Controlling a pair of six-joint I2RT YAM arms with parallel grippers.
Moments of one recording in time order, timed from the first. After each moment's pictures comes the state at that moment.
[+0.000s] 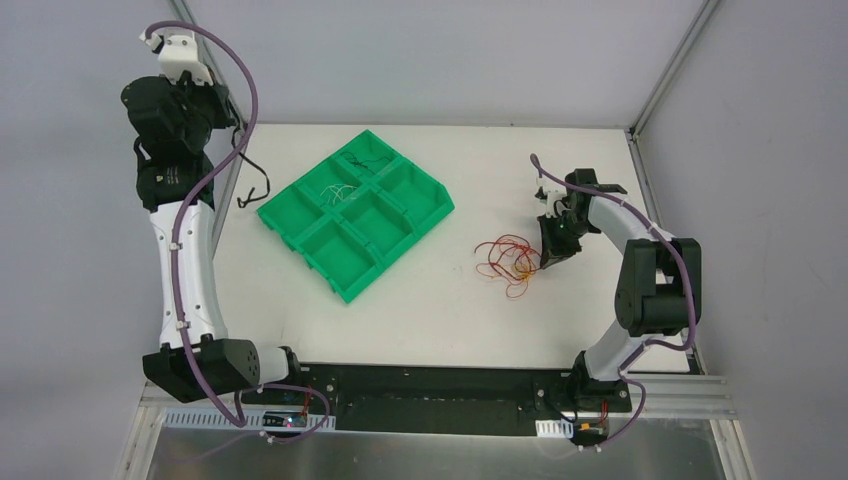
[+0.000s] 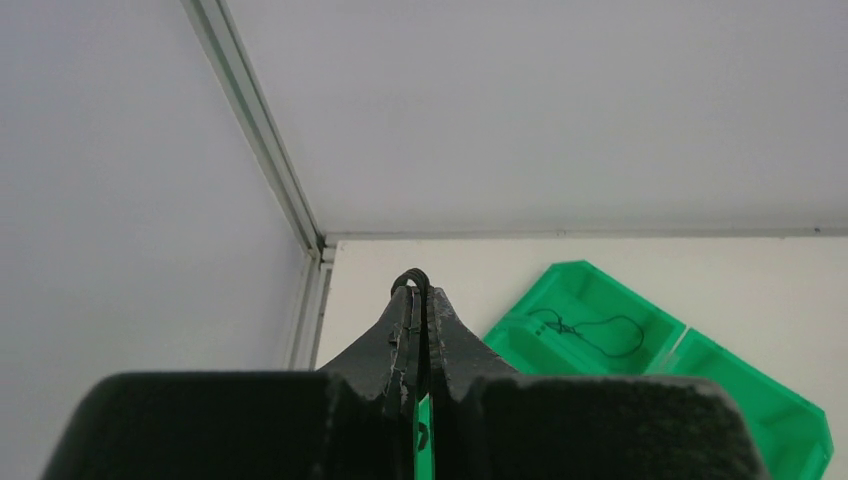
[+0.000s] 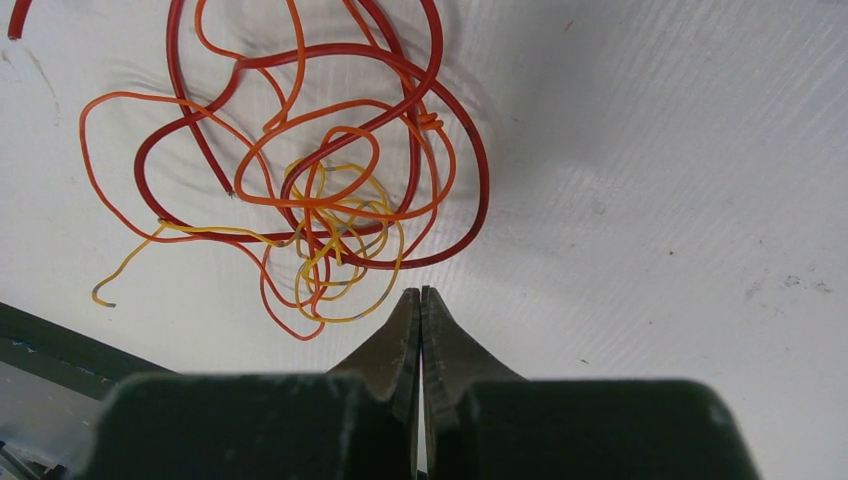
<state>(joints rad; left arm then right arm) 0.25 1.29 1.63 -0.30 0.19 0.05 0.06 1.68 1.14 -0.89 -0.29 -0.17</state>
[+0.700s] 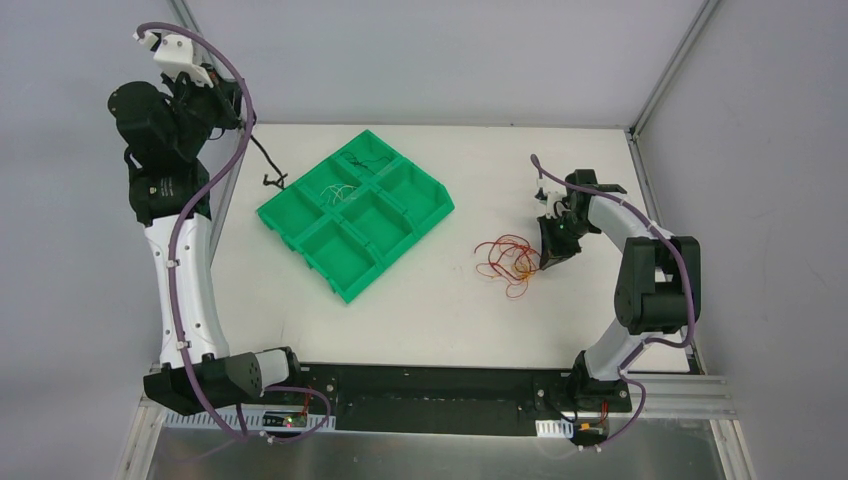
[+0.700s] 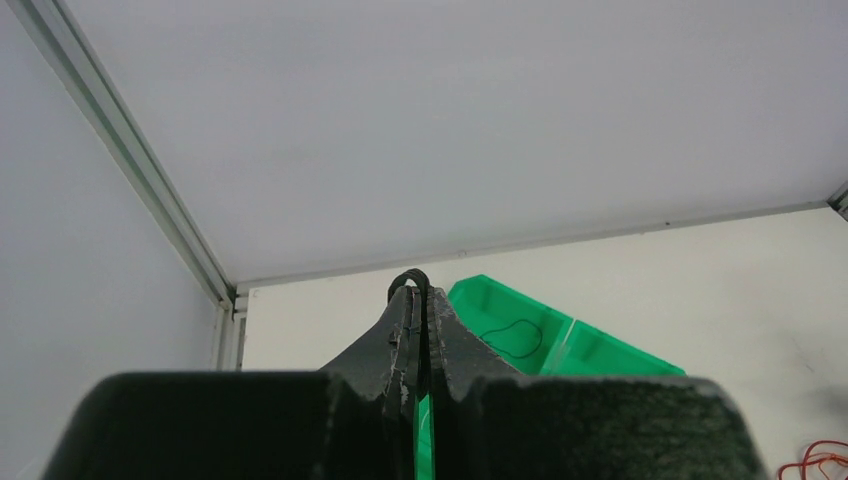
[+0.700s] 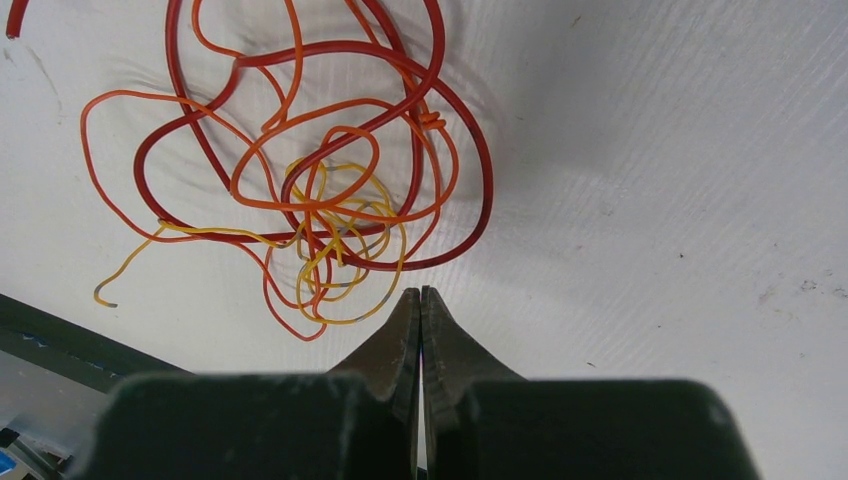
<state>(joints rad) 0.25 1.24 1.59 -0.28 0.42 -0.04 0.06 1.69 1.14 -0.89 -0.31 -0.17</state>
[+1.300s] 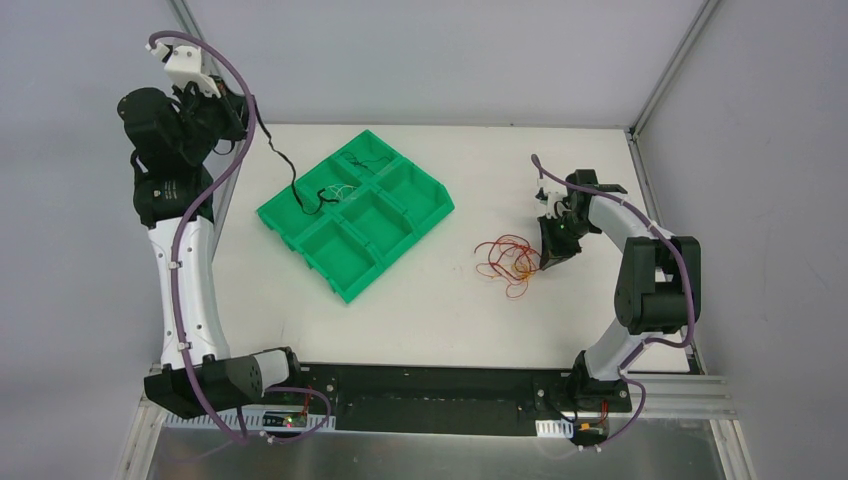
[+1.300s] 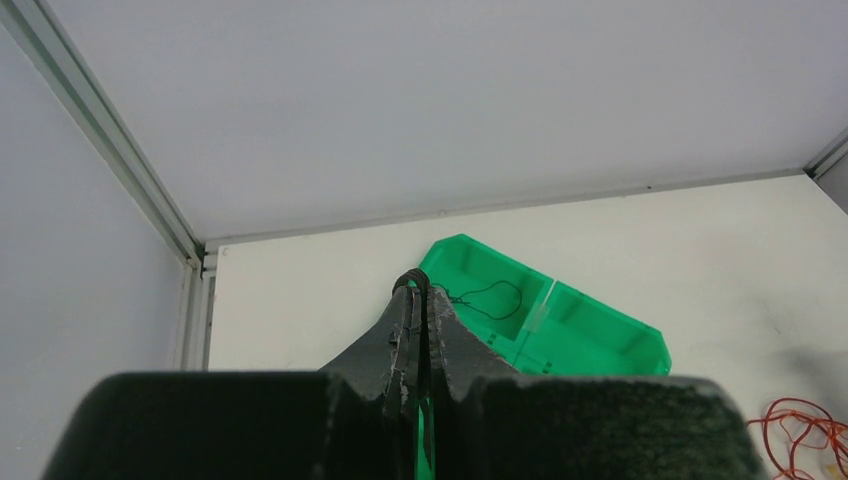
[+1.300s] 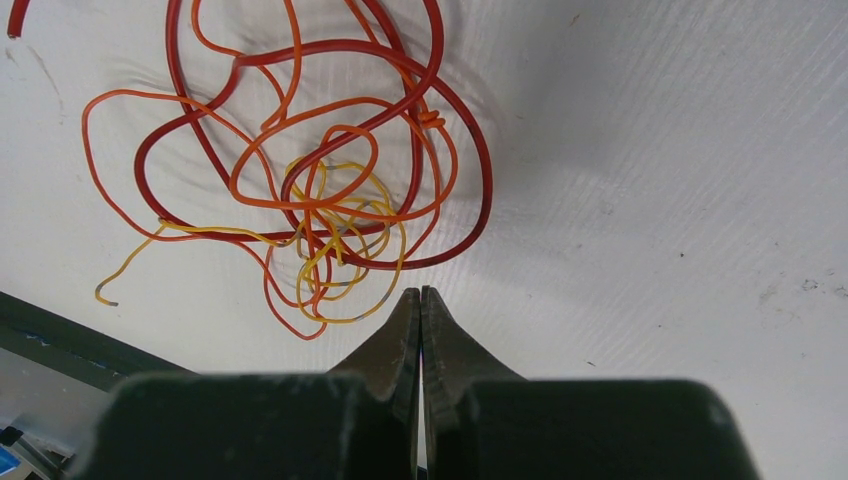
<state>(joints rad) 0.25 1.21 1.54 -0.33 0.44 -0.06 0.05 1.69 1.14 -0.89 -0.31 -0.17</state>
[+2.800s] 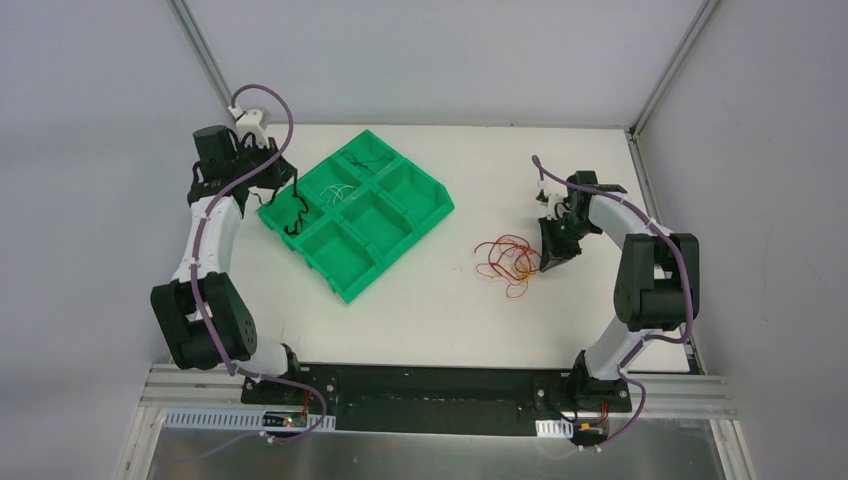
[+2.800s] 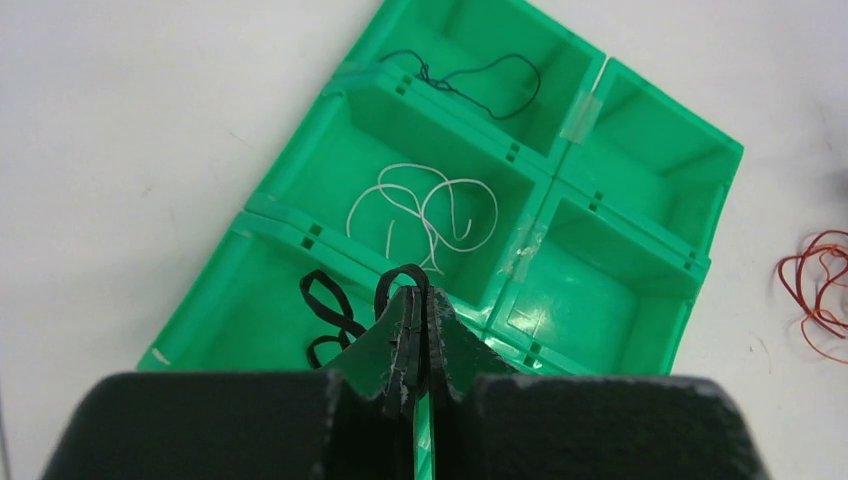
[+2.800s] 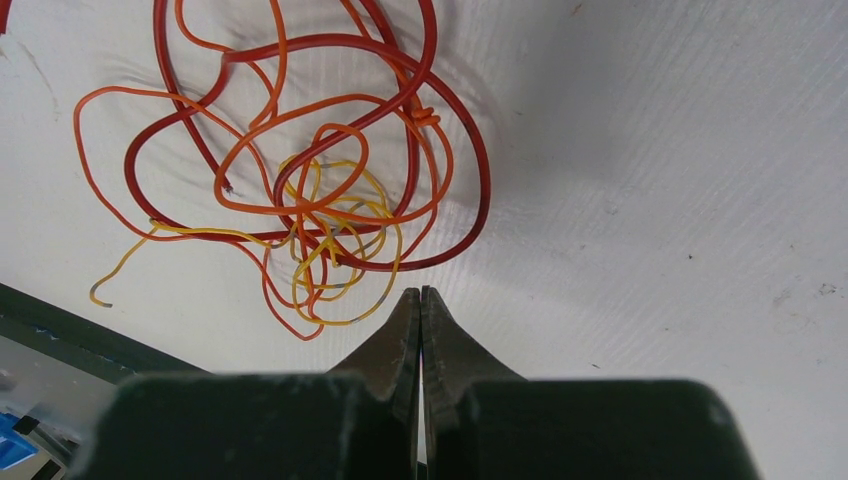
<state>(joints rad) 0.25 1.42 1.20 -0.26 0.55 0.02 0.05 1.71 1.14 -0.90 -0.32 -0.17</state>
